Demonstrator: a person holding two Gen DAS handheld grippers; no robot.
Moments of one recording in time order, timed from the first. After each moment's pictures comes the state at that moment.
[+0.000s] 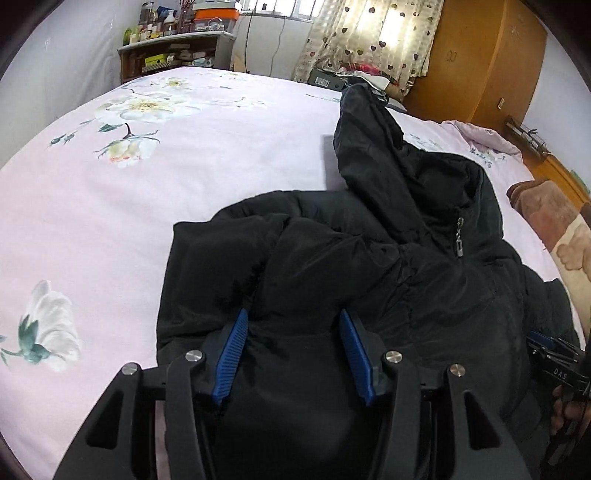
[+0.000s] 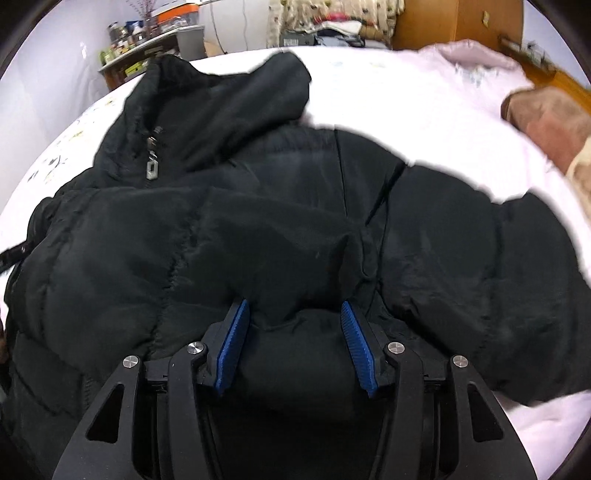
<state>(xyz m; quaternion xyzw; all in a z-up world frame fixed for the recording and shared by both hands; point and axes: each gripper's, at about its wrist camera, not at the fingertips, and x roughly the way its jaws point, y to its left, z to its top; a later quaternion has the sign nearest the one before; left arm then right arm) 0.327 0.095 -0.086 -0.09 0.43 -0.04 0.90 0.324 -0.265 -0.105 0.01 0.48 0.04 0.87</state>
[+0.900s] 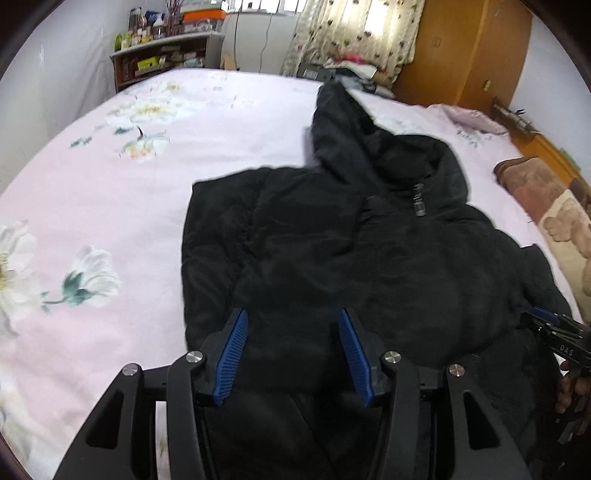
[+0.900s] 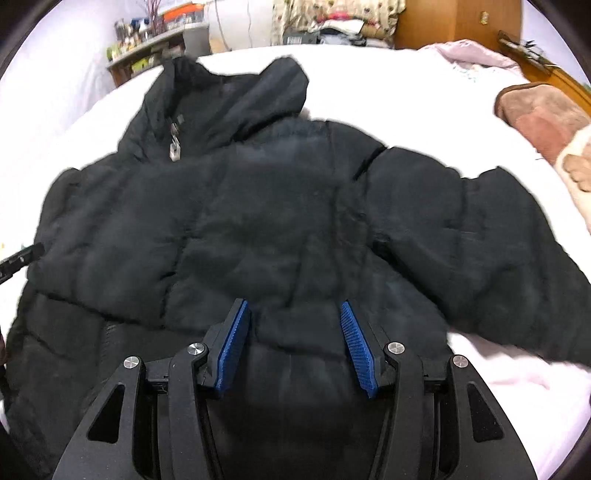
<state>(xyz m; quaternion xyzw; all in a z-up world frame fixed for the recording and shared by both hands) 0.254 0.084 -0.044 -0.06 0.44 -0.05 0.89 0.271 -0.277 -0.072 0.01 0.48 0.04 0.88</state>
